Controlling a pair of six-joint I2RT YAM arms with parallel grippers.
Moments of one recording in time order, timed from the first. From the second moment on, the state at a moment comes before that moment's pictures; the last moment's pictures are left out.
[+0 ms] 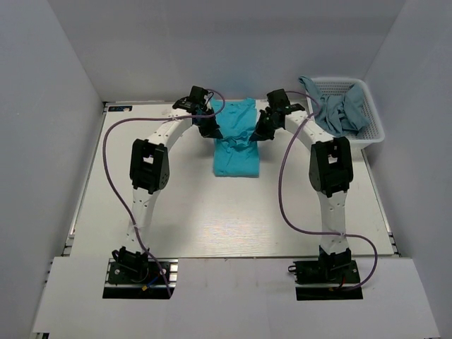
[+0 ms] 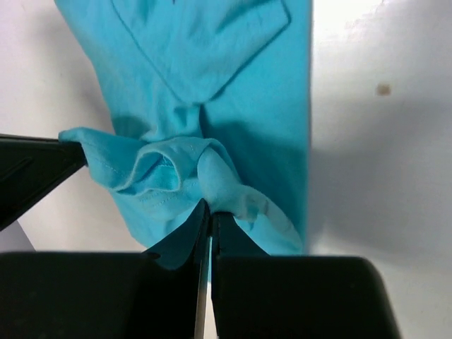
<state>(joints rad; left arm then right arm) -0.35 2.40 2.17 -0.76 0.30 -0.63 0.34 2.22 1.88 -0.66 -0.31 0.62</state>
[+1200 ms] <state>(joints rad) -0.44 2.05 1.45 -0.53 0.31 -0.59 0.32 1.92 1.23 -0.46 -0.51 0.39</state>
